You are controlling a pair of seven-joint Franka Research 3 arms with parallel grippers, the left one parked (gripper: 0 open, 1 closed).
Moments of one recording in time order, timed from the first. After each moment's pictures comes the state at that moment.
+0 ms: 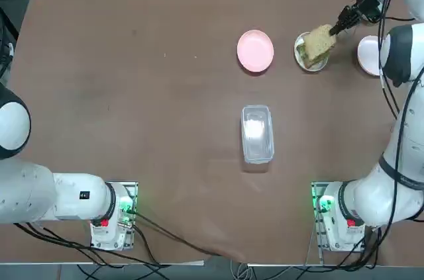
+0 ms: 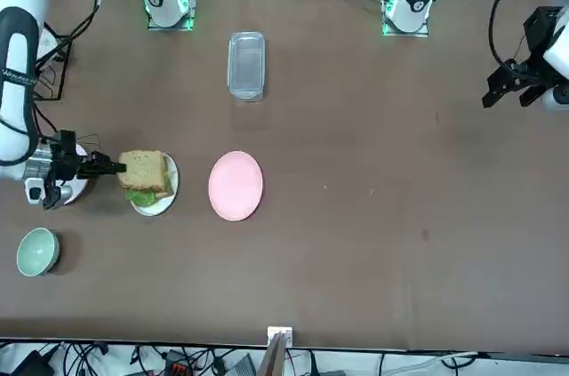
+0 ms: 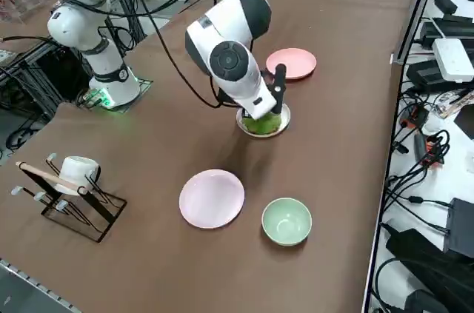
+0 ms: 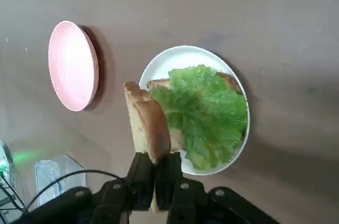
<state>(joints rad) 0.23 0.61 -0.62 -1.63 0.84 1.62 -0.85</state>
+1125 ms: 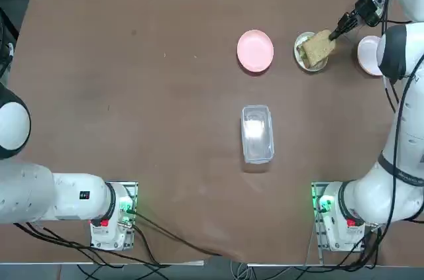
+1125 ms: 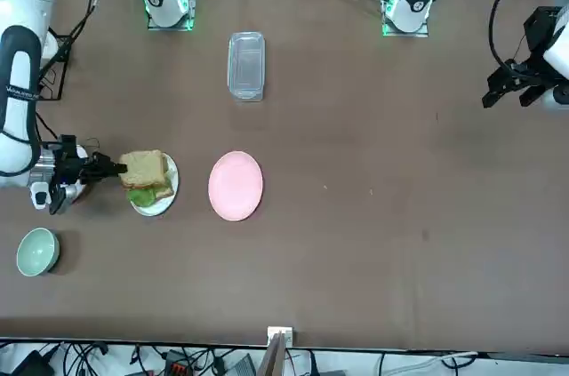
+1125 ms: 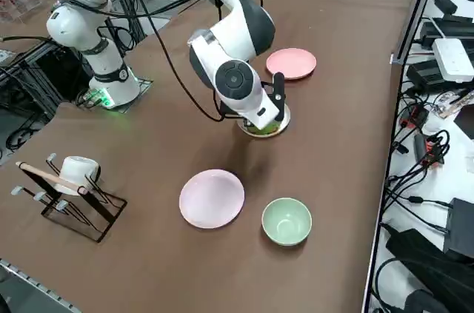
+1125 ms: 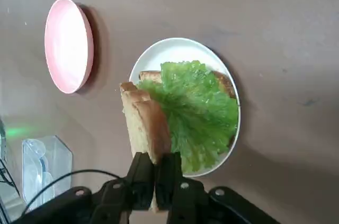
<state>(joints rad) 0.18 0.69 -0.59 -1.57 0.84 1.60 -0.98</state>
